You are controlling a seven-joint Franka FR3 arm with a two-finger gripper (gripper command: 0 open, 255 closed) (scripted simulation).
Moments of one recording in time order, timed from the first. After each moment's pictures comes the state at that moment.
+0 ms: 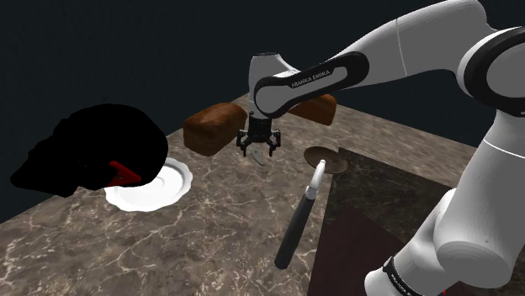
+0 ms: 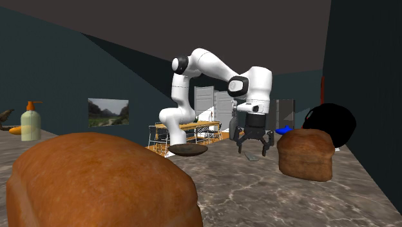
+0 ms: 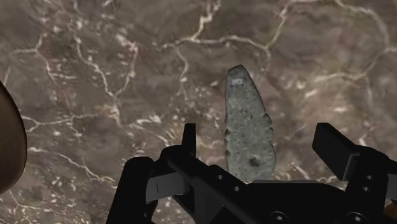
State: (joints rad) arm 0.09 0.17 0.09 -2.04 -0.08 2.11 0.87
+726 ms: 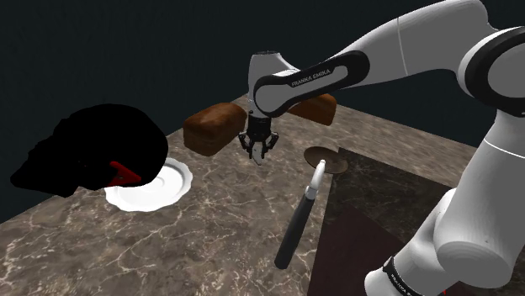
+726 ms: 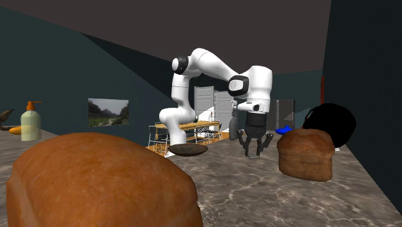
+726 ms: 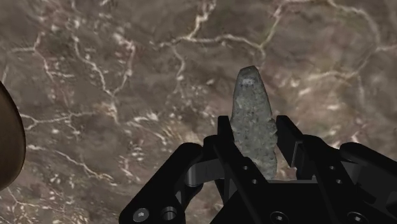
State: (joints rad) arm 0.09 0.16 0.09 -2.03 -0.08 2.12 0.87
